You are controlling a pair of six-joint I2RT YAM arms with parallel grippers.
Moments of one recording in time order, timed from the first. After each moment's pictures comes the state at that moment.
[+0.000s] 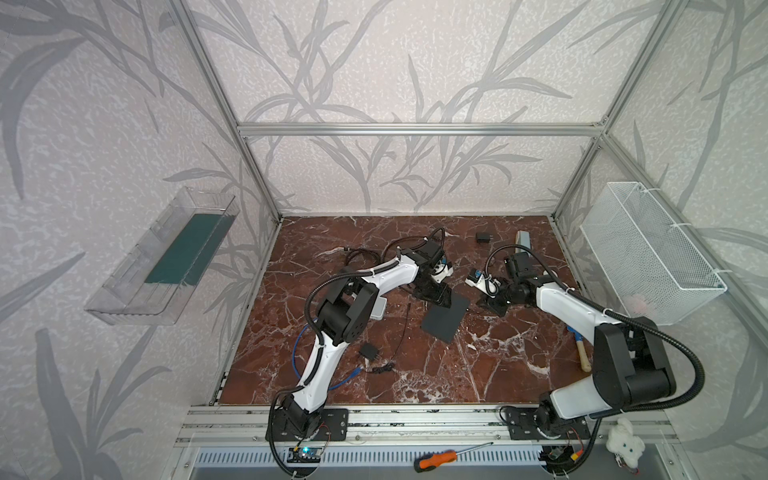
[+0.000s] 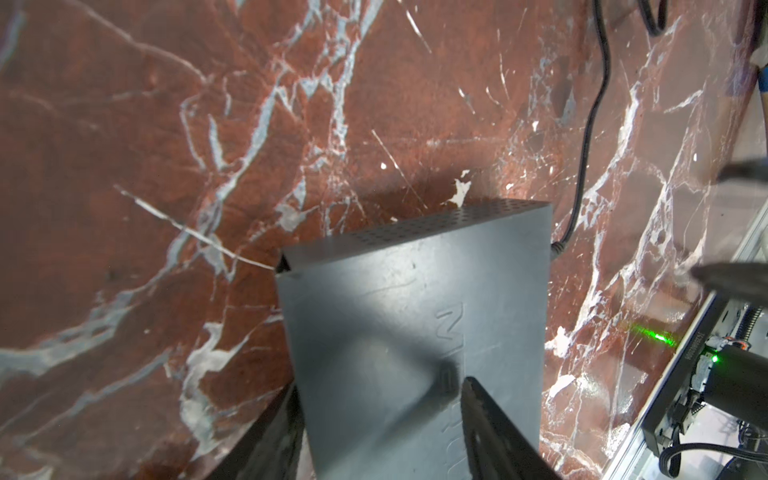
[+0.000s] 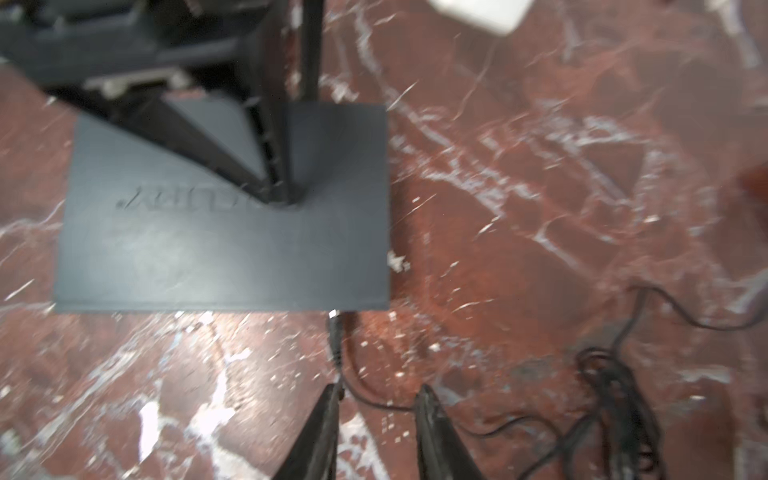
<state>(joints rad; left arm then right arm) -0.68 2.24 1.72 -0.73 0.44 -0.16 0.19 1.51 0.88 -0.51 -0.39 -0.77</state>
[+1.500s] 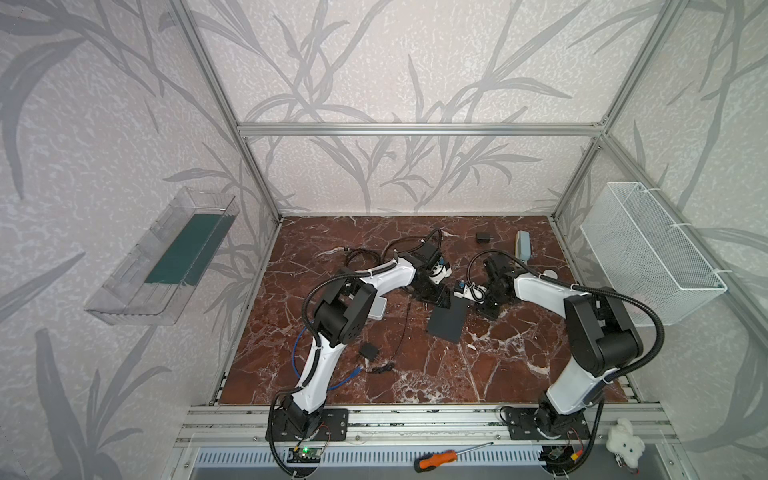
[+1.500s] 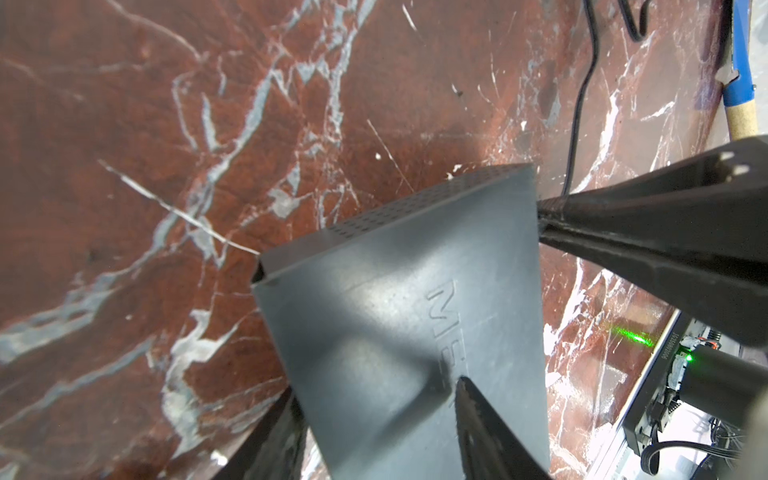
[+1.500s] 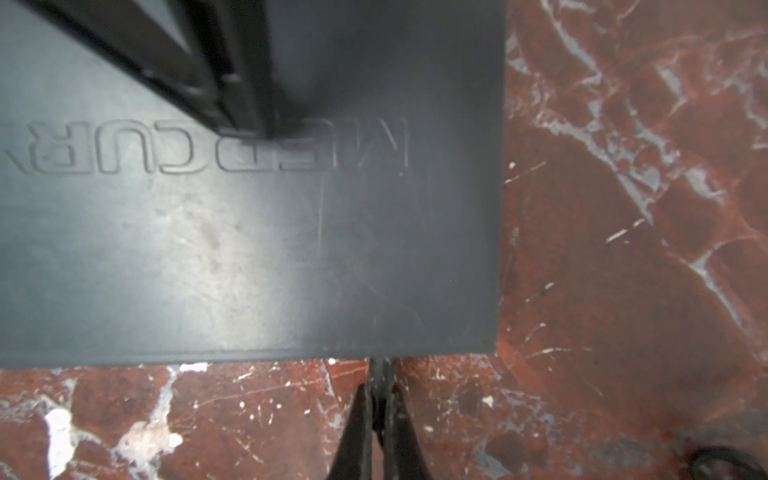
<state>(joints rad) -0.68 2.21 1.65 -0.66 0.49 -0.19 0.29 1.73 0.99 -0.56 -0.25 -0.88</state>
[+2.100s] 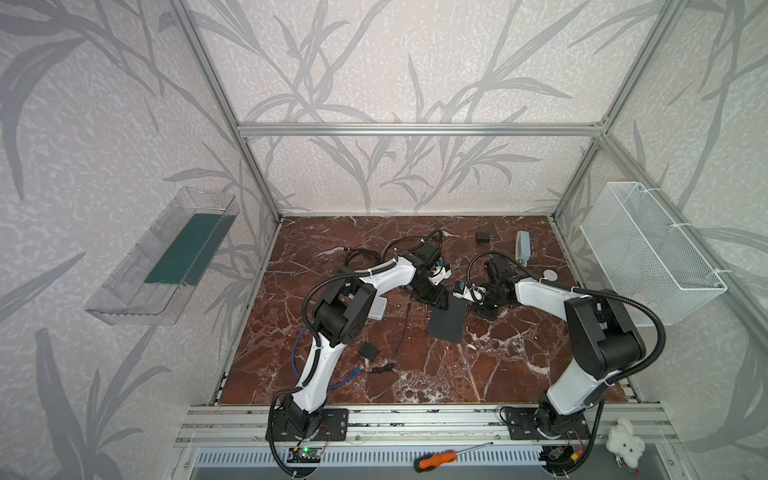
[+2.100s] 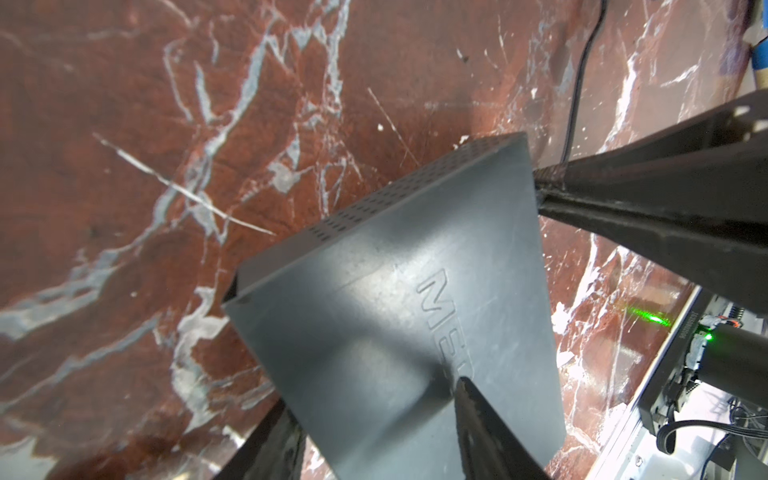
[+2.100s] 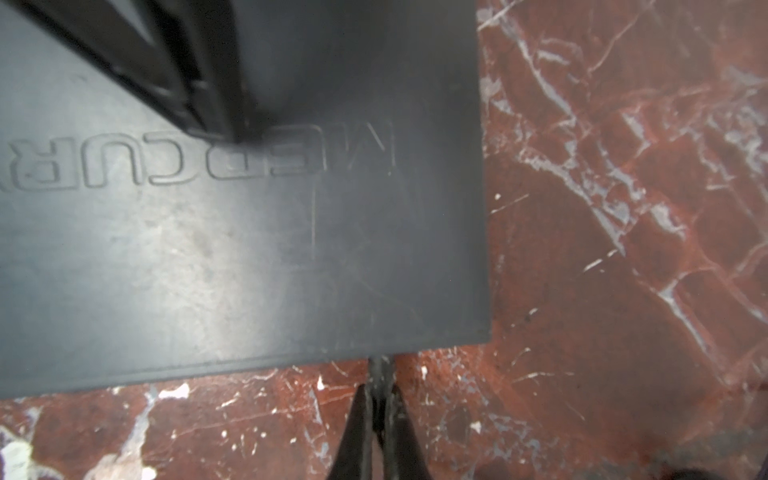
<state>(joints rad) -0.68 2.21 1.67 -0.73 0.47 -0.13 0.29 1.71 0.93 -0.43 -0.28 -0.91</state>
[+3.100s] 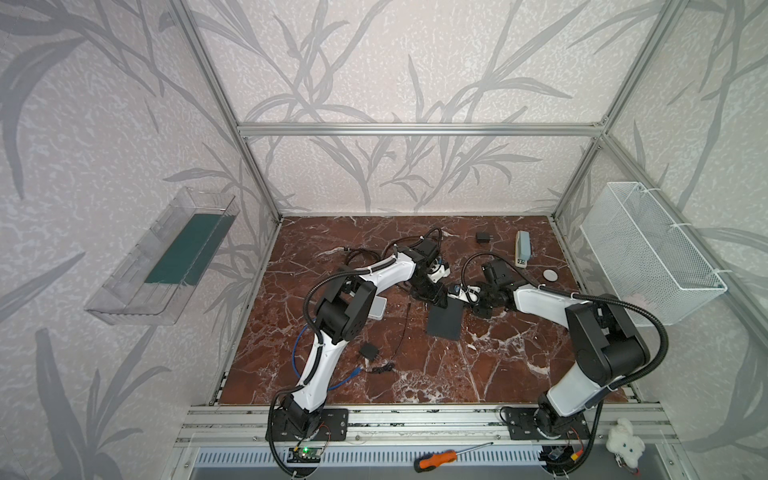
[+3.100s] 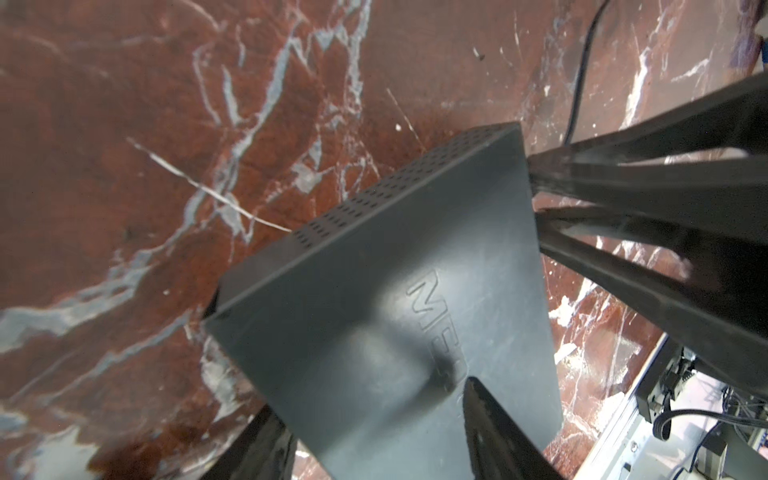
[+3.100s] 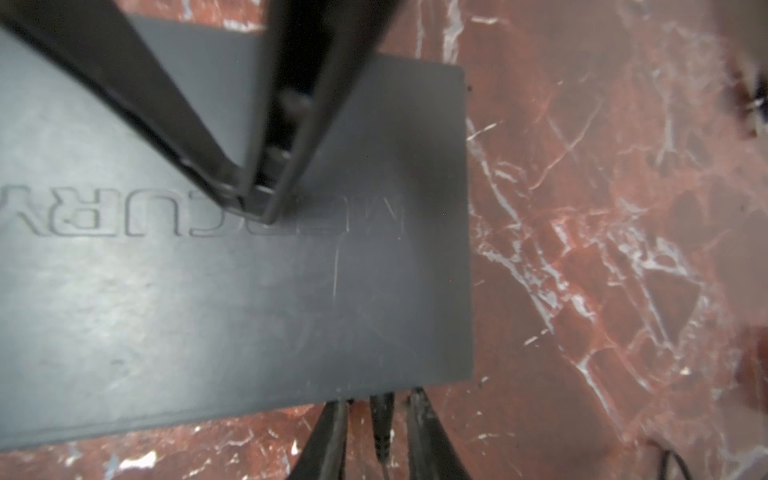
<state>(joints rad) -0.66 2.24 1.74 -0.80 0.48 -0.11 0.33 1.65 0.85 -0.25 -0.28 -0.93</state>
